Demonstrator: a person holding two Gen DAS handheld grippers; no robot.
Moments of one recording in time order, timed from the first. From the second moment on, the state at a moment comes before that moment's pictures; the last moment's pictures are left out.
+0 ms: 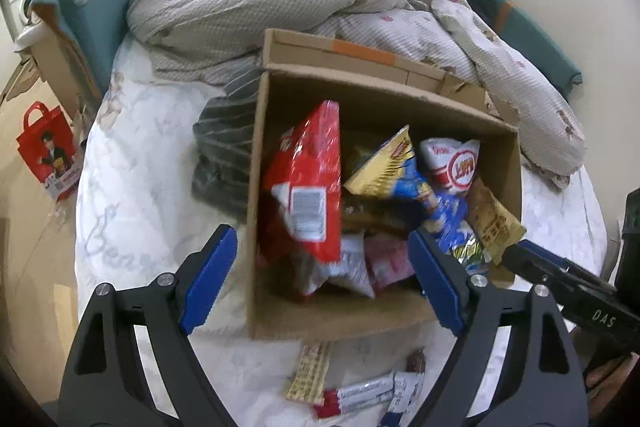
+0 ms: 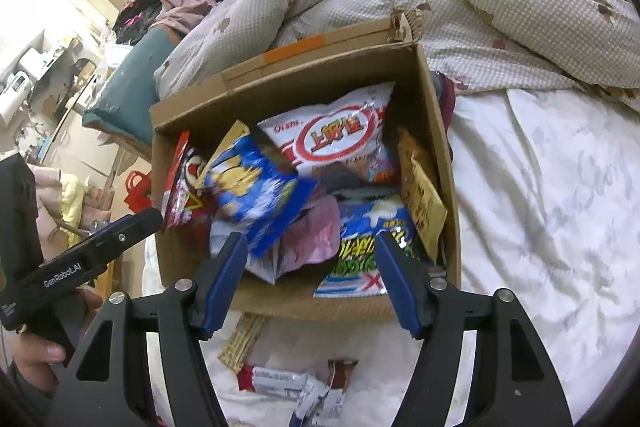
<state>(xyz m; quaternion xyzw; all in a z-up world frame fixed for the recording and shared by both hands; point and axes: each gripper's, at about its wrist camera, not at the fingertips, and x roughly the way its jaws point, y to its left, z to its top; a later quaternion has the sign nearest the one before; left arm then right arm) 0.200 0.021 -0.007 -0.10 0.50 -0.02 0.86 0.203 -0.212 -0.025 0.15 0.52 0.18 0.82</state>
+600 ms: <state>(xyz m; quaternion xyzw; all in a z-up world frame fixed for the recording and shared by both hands) 0.130 0.010 -0.037 -0.03 0.56 -0.03 0.83 0.151 -0.223 -0.064 0.17 0.60 0.14 0.77</state>
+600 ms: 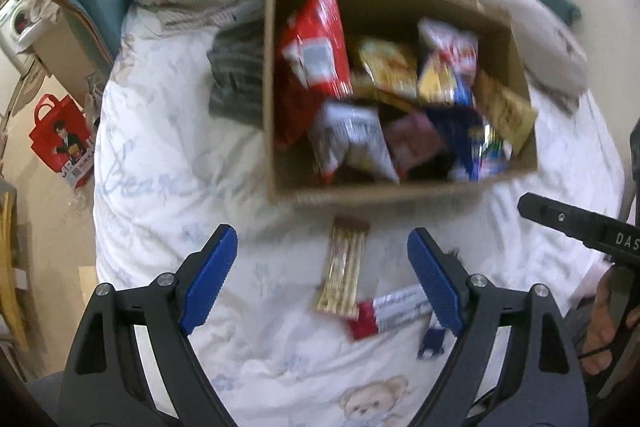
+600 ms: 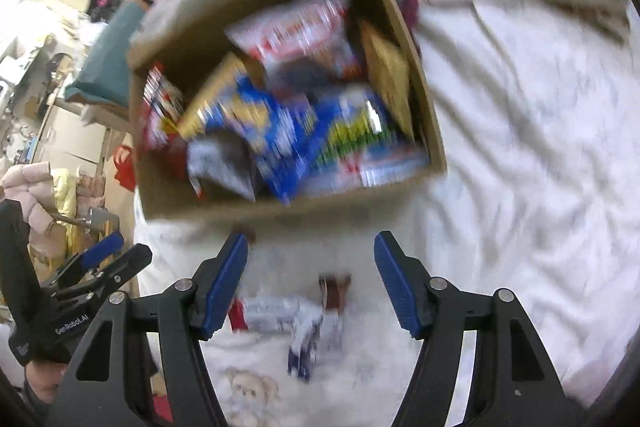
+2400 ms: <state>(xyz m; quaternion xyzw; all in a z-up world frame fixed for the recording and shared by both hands) 0.068 -0.019 -0.025 -0.02 0.55 -0.05 0.83 0.117 -0.206 -0.045 0.14 0.57 0.21 0.78</state>
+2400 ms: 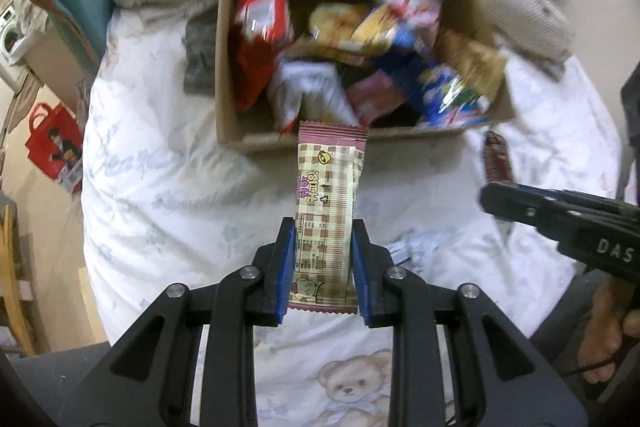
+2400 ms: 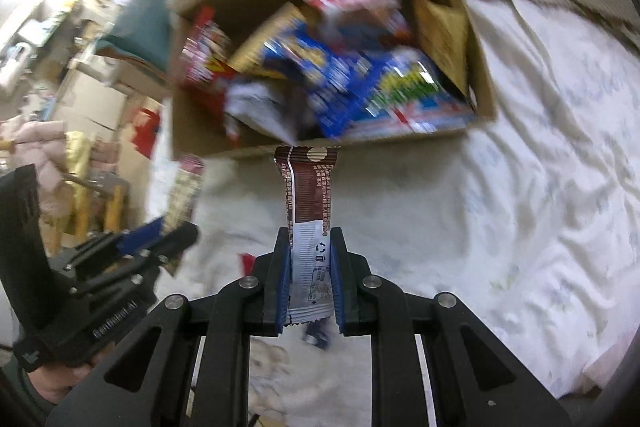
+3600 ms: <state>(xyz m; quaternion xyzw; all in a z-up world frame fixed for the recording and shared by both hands) 0.251 -0.026 0.003 0.02 0.49 0.01 0.87 0.241 -0.216 -0.033 0.16 0.51 0.18 0.82</state>
